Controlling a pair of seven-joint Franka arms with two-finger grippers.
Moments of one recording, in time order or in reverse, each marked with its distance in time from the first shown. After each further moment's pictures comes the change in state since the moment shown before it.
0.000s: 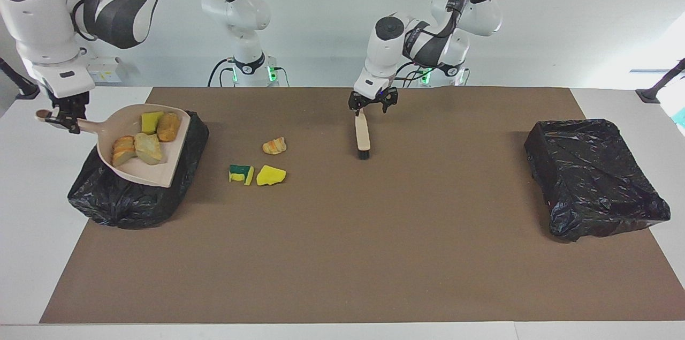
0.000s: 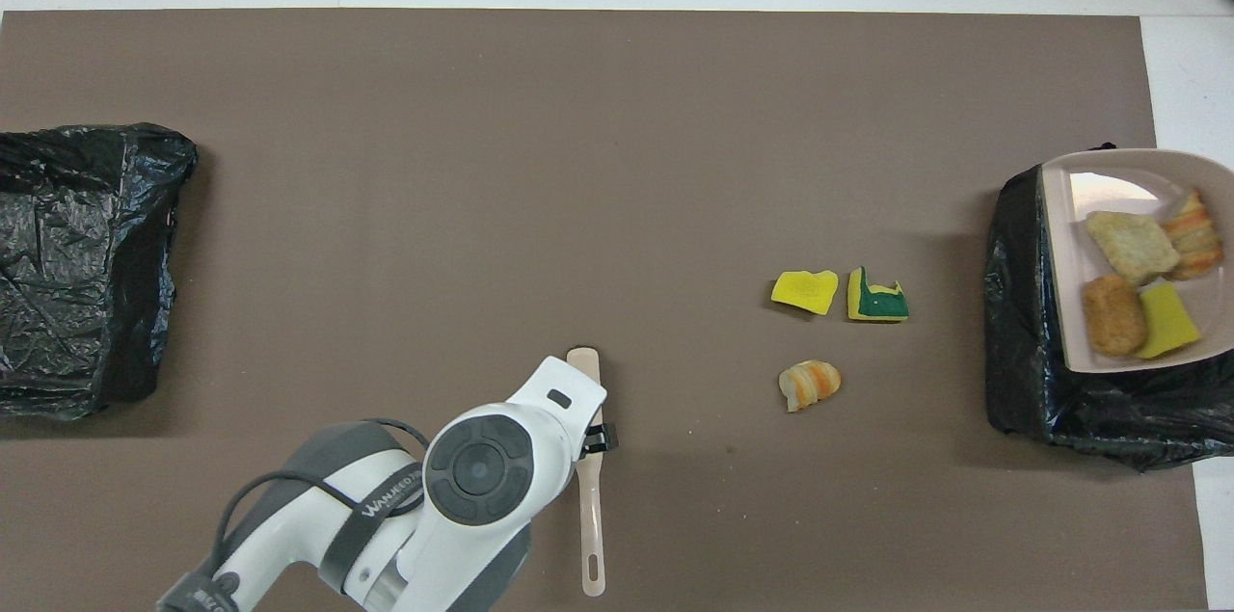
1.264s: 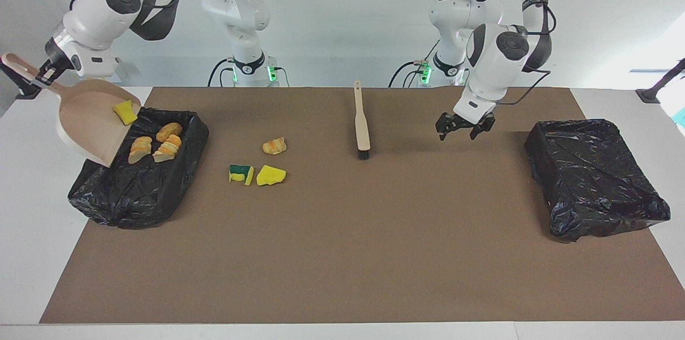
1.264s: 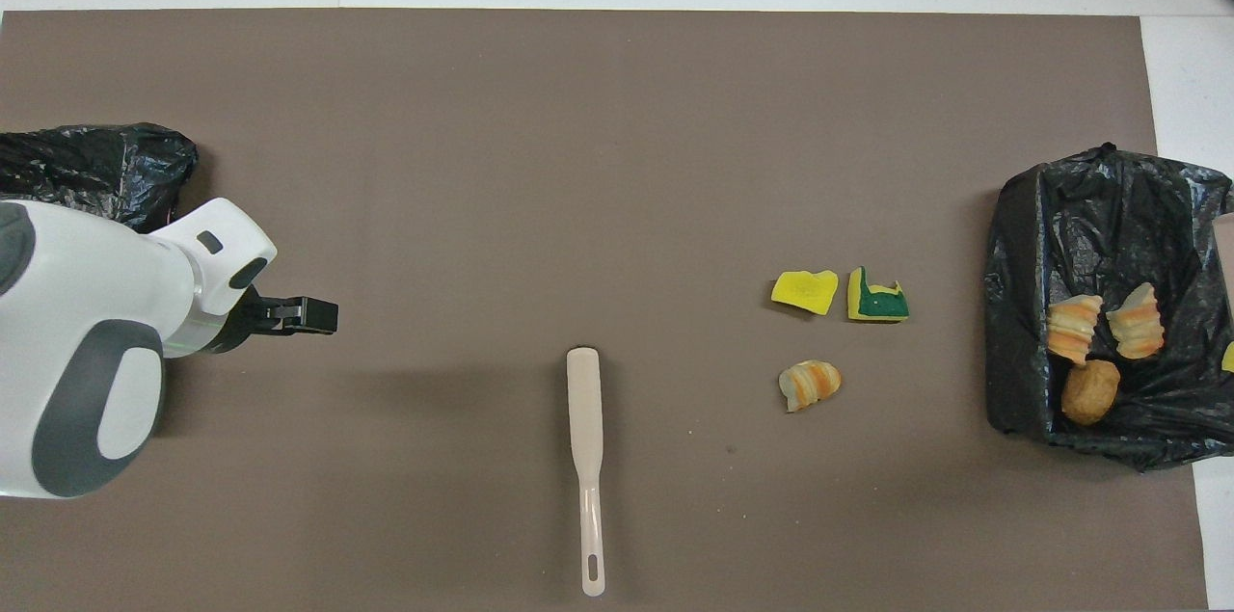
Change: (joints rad) left arm 0.582 -0.068 0.009 0.170 0.050 -0.278 0.755; right arm 0.026 -0.259 0.018 -0.369 -0.861 0.167 0.428
